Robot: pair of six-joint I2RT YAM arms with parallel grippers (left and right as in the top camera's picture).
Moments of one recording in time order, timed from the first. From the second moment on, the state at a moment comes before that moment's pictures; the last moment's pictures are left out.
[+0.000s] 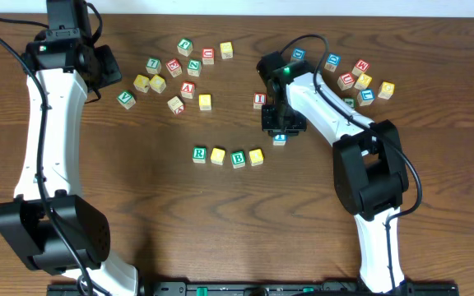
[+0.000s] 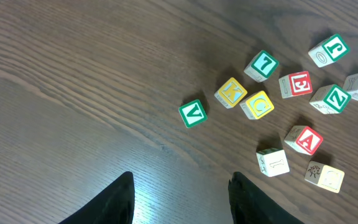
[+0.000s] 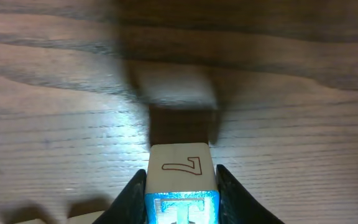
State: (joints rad) left arm 0.11 1.80 1.74 -1.01 -0.11 -0.27; right arm 0.44 2.26 1.80 -1.11 0.00 0.47
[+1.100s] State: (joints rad) left arm 0.11 1.80 1.74 -1.01 -0.11 -0.27; right arm 0.44 2.04 1.78 -1.14 0.03 0.45
